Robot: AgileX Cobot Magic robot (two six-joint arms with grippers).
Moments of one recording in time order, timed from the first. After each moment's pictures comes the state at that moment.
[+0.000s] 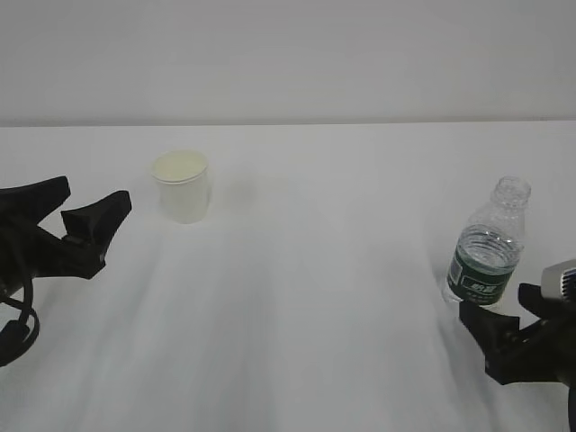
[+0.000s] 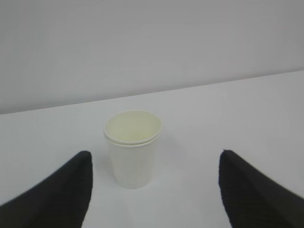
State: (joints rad) left arm -0.38 1.61 -0.28 0.00 -1.14 -0.07; right arm 0.14 1.78 -0.10 -0.14 -1.15 -0.01
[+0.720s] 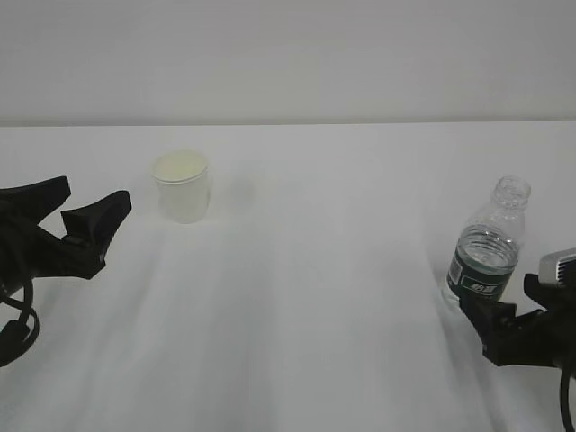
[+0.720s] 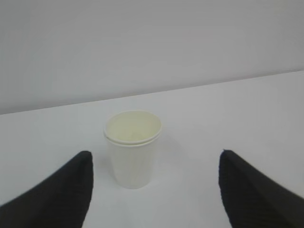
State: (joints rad) left arm -0.38 1.61 -0.28 0.00 -1.14 -0.07; right arm 0.14 1.82 -0.14 -0.10 -1.15 0.00
